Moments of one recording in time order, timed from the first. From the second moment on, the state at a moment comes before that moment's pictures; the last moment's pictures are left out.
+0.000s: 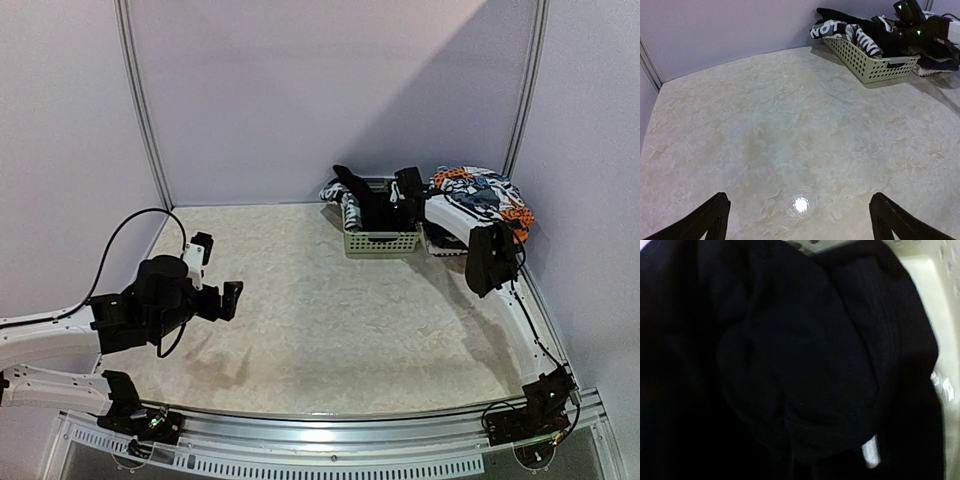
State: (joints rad) left arm -0.86 0.91 0.50 -0.09 -0.51 -0.28; right arm 0.34 2.82 2.60 -0.53 -0.21 0.53
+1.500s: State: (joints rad) left arm -0.86 0.94 0.49 0.02 -0.37 -0.26; right arm 0.61 2.11 2.22 -0.37 -0.10 0.30
